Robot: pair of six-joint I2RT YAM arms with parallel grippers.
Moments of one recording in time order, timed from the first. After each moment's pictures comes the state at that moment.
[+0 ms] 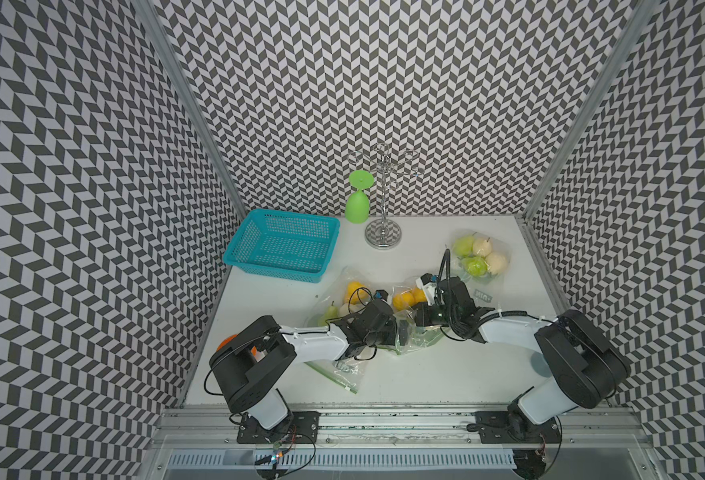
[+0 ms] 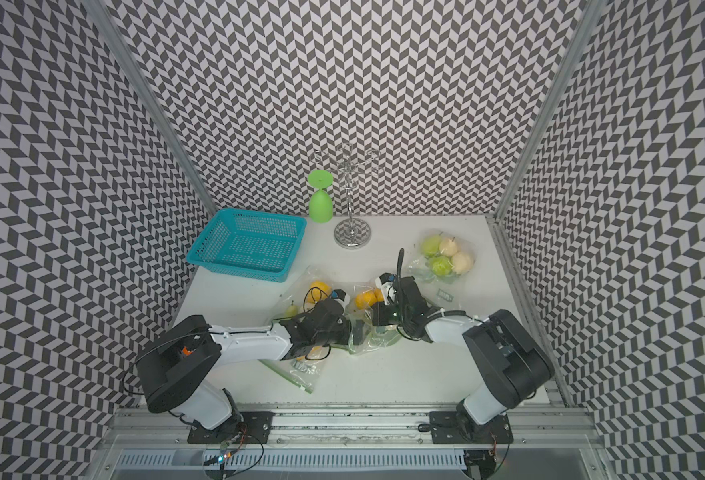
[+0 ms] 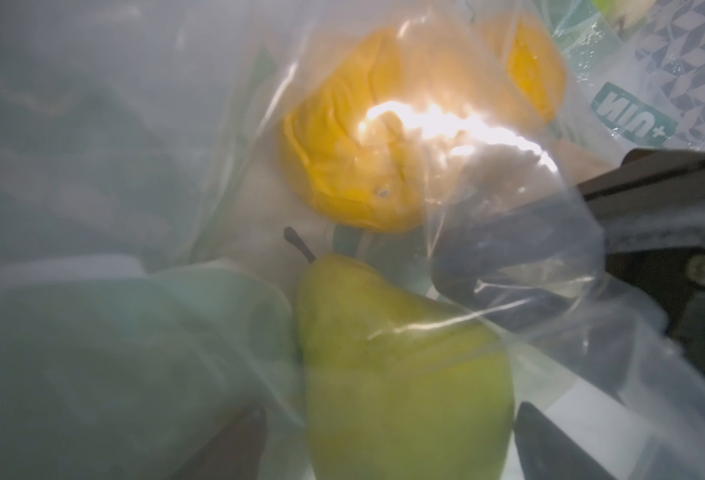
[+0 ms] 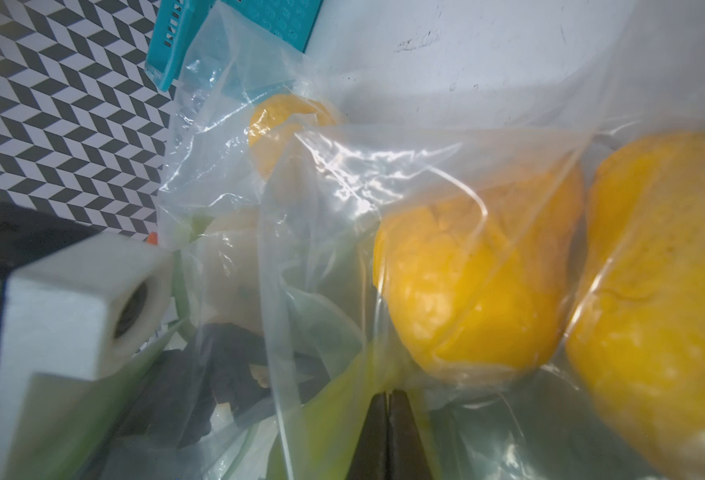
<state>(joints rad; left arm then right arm) -0.90 1.60 0.71 0.13 0.03 -0.77 0.53 1.58 0.62 0.26 -0.49 0.53</state>
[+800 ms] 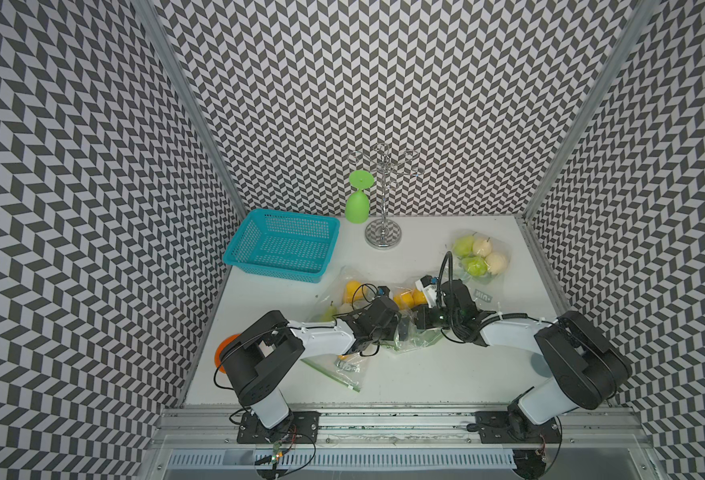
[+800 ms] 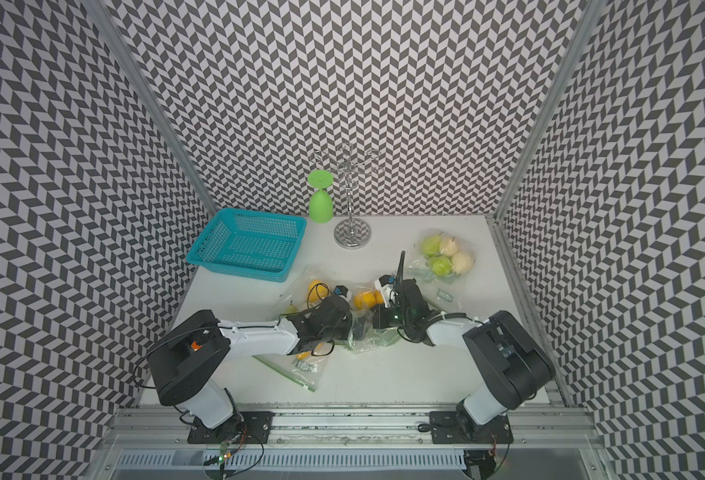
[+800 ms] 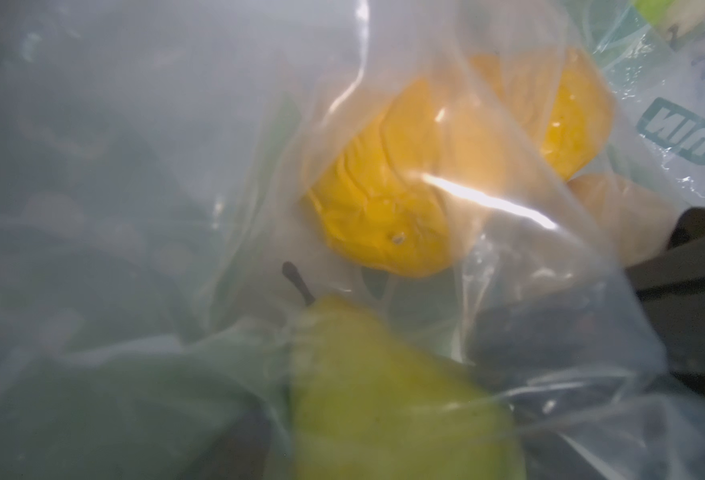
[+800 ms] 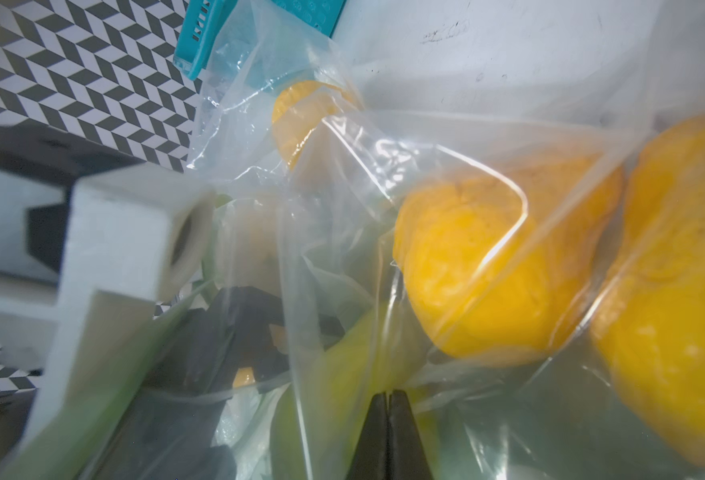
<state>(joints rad) -0.90 1.67 0.79 0.06 -0.06 -0.73 0.53 1.57 0.59 0.30 -0.54 0.52</state>
